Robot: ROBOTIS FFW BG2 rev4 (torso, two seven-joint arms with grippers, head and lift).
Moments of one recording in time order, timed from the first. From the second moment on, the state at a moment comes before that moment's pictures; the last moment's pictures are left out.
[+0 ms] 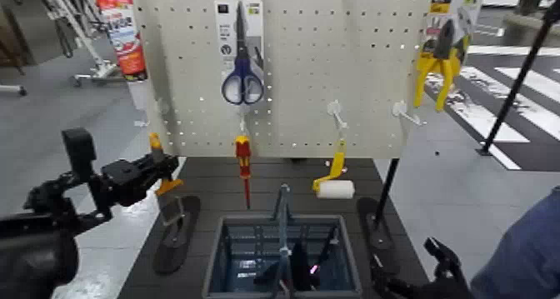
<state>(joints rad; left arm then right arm) -0.36 0.20 0.22 -1.35 0.08 0.21 -0.98 0.44 -0.20 0.06 -1.93 -0.10 -0.23 0.13</state>
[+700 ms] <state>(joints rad) -0.29 0.16 0.23 -1.55 0.10 0.30 -1.01 0.45 -0.21 0.05 -1.94 -0.10 -0.24 0.13</state>
